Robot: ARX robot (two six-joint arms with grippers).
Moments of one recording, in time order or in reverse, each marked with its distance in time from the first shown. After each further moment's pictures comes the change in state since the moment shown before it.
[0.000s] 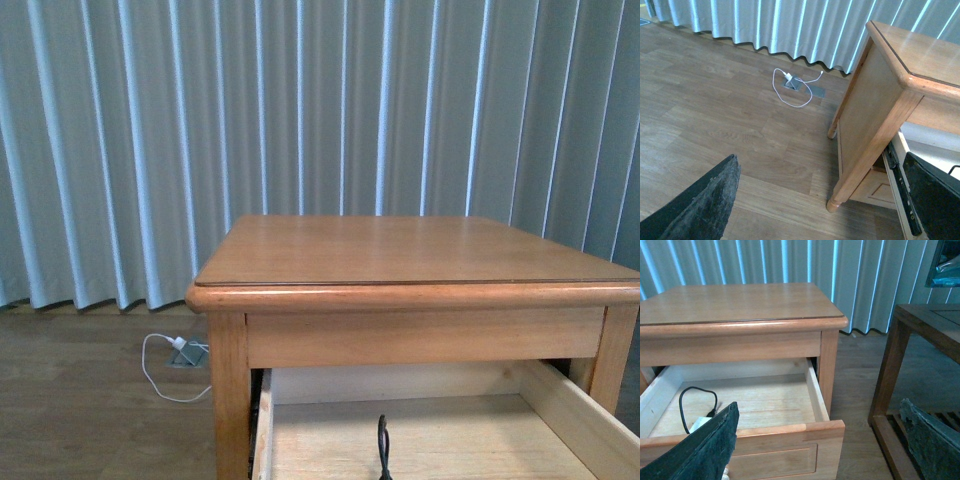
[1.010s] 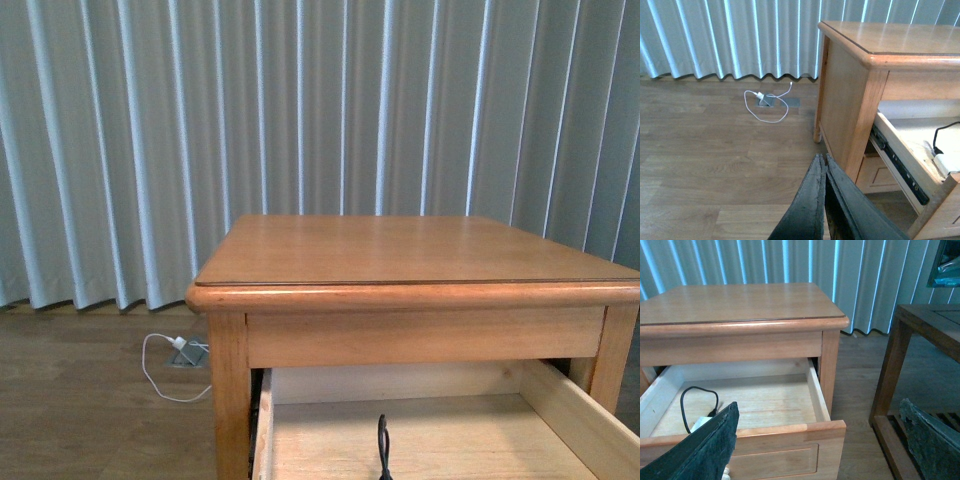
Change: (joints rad) left arm 0.369 -0.235 -0.163 0.048 0.582 0.273; right arm 0.000 0.000 -0.001 0.000 0.000 0.000
